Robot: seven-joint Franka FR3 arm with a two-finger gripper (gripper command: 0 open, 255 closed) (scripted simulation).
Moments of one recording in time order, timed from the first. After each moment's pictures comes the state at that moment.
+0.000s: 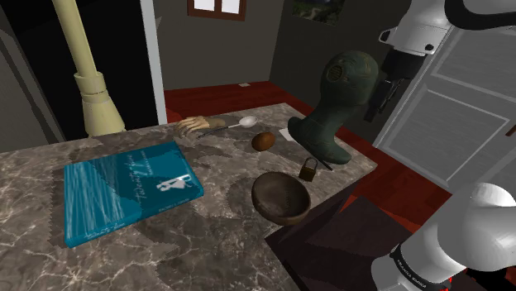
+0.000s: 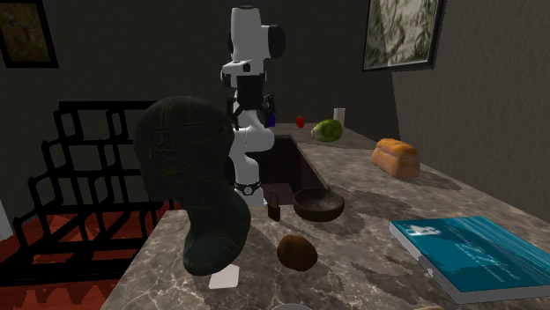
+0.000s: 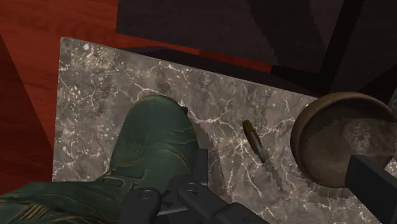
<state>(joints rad) 0.00 -0.80 0.02 -2.34 0.04 1.53 -0.16</state>
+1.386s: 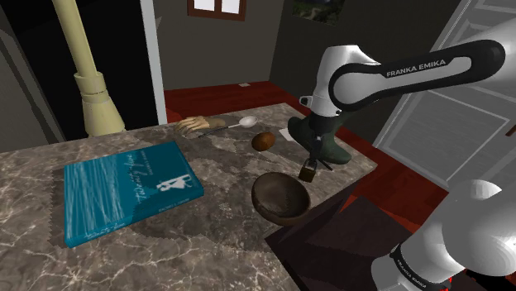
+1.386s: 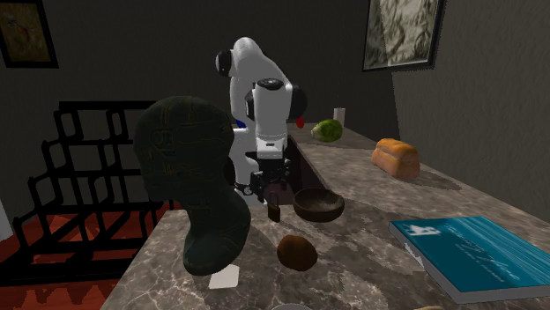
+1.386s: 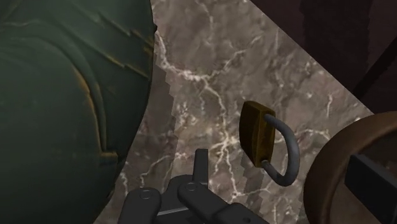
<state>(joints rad) 0.14 -0.34 0.02 -2.49 0.06 2.01 -0.48</state>
